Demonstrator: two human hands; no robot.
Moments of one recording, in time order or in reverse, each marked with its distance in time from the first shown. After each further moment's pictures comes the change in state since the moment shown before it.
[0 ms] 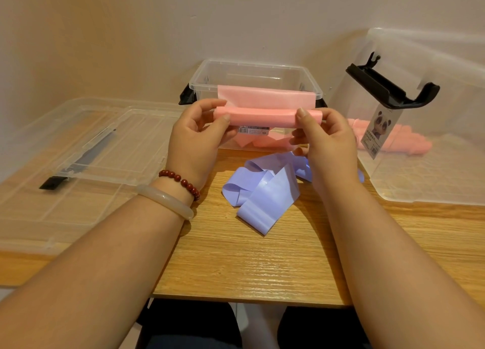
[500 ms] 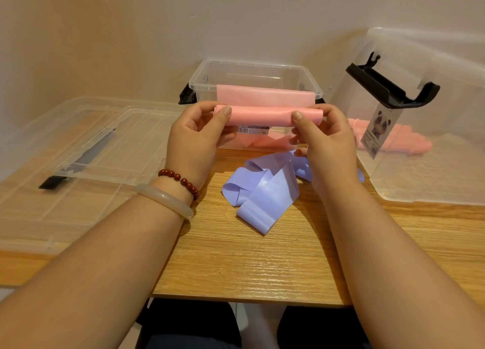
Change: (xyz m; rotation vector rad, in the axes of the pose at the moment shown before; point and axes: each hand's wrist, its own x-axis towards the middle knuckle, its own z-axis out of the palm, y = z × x) left_hand 0.000 0.002 0.000 -0.004 0.028 -0.015; right_hand -0.001 0.000 0.000 0.016 -0.030 -0.033
